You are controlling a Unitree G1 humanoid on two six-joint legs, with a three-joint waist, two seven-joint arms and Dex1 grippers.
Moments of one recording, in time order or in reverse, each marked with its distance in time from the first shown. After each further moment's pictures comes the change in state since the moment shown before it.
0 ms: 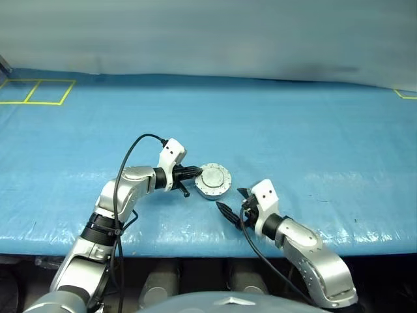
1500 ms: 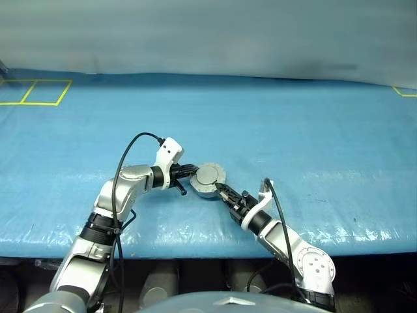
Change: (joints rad) left arm 0.001 -0.001 0.010 0.013 0.039 -0.019 -0.005; right arm -0.083 0.353 -0.267 0.280 1.081 0.217 -0.591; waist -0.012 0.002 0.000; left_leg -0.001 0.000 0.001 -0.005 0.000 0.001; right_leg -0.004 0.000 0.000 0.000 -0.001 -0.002
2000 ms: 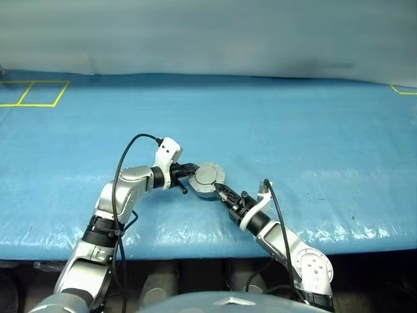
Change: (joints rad) left arm 0.061 -0.101 0.123 -0.051 -0.055 -0.002 0.082; right arm 0.010 -0.004 0.026 0.003 0.030 -0.034 -0.010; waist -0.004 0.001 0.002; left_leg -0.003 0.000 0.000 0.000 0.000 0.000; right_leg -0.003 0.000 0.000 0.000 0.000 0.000
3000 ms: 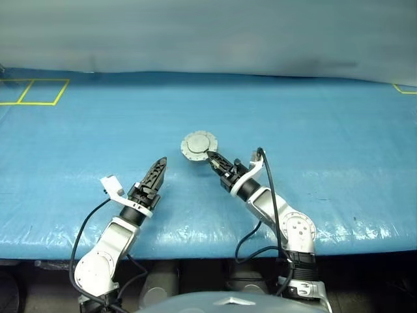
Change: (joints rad) left arm 0.506 -0.352 0.407 -0.266 -1.010 0.045 0.450; right arm -0.304 0.006 0.012 0.157 0.007 -0.083 0.011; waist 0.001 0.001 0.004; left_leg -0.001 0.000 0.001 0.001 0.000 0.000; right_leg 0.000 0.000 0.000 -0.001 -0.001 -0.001
